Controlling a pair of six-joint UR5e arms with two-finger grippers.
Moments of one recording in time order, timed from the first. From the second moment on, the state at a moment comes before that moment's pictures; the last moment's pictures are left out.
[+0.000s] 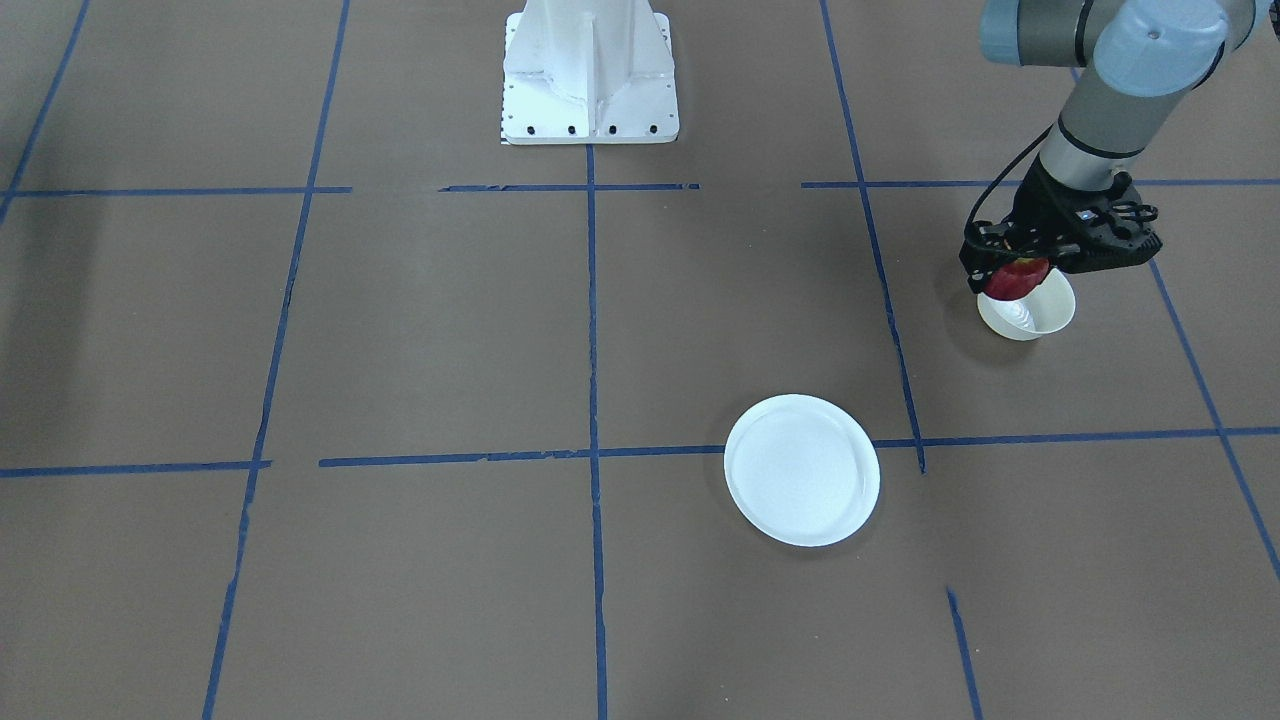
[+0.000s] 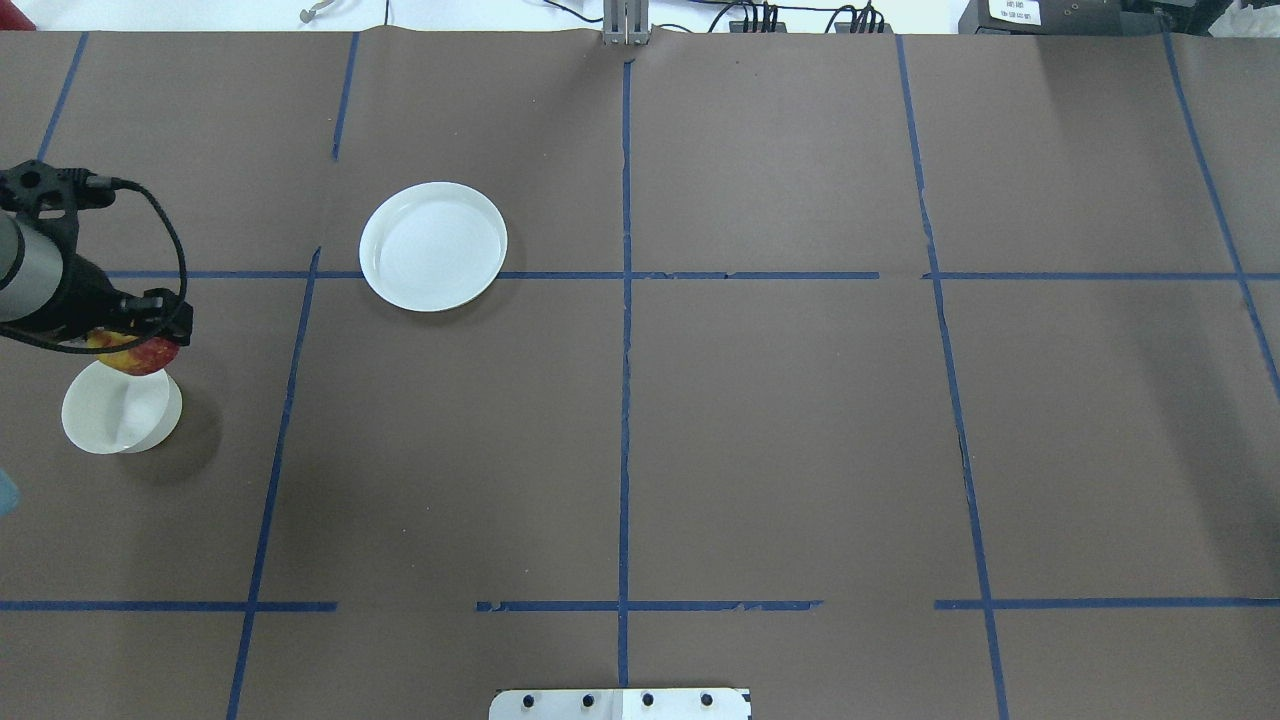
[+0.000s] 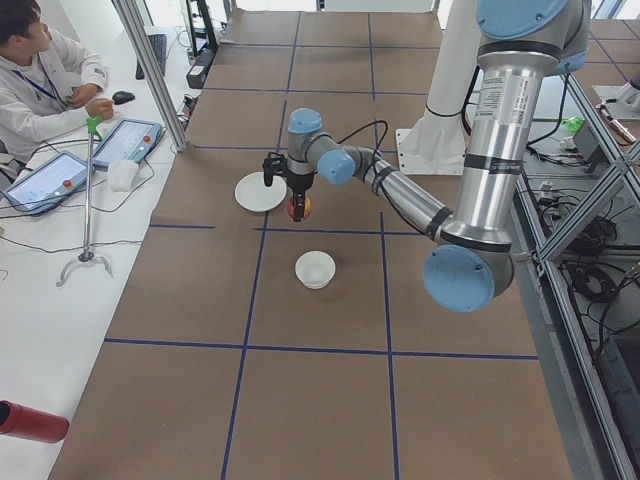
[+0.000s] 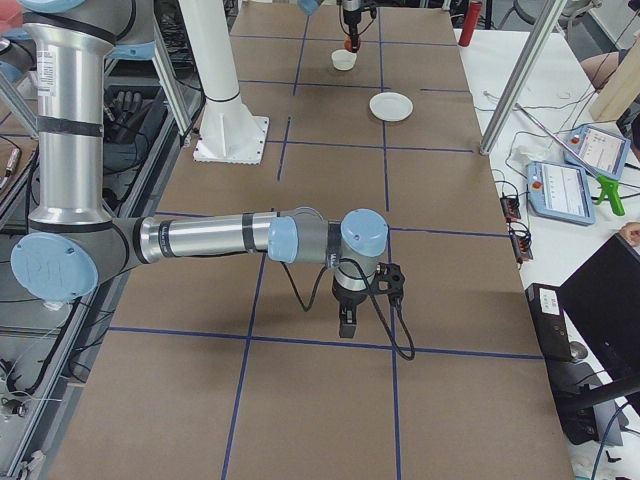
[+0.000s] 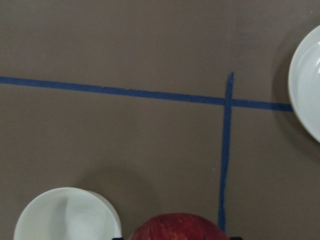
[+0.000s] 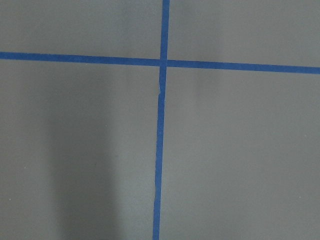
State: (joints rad) left arm -0.89 -1.57 -1.99 -1.76 -2.01 -0.96; right arm 1.53 -1.65 1.77 -1.72 2.27 -0.01
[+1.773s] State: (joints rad) left arm -1.08 -1.20 -2.23 -1.83 -2.10 -0.68; right arm 1.53 -1.65 1.77 -1.72 2.27 -0.01
